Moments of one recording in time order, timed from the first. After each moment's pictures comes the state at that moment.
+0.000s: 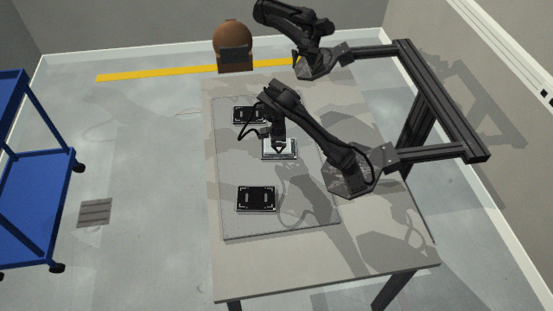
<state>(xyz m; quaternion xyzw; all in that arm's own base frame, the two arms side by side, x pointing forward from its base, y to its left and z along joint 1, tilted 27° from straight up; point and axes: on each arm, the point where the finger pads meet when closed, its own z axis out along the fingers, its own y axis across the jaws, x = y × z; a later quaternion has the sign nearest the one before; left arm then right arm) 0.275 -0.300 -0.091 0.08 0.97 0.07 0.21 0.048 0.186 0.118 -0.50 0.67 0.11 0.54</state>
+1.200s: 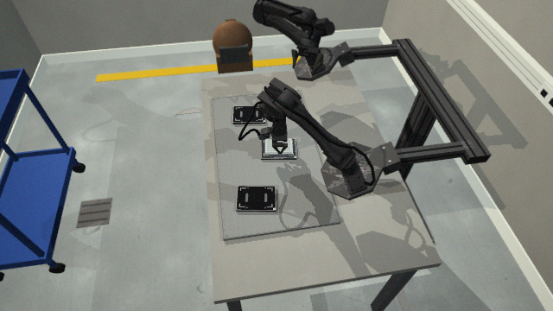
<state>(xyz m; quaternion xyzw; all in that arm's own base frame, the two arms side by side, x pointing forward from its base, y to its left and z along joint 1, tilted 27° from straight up) 0.268 -0.292 -0.087 0.08 0.97 0.08 0.20 0.048 0.186 0.118 -0.50 0.67 0.11 0.54</state>
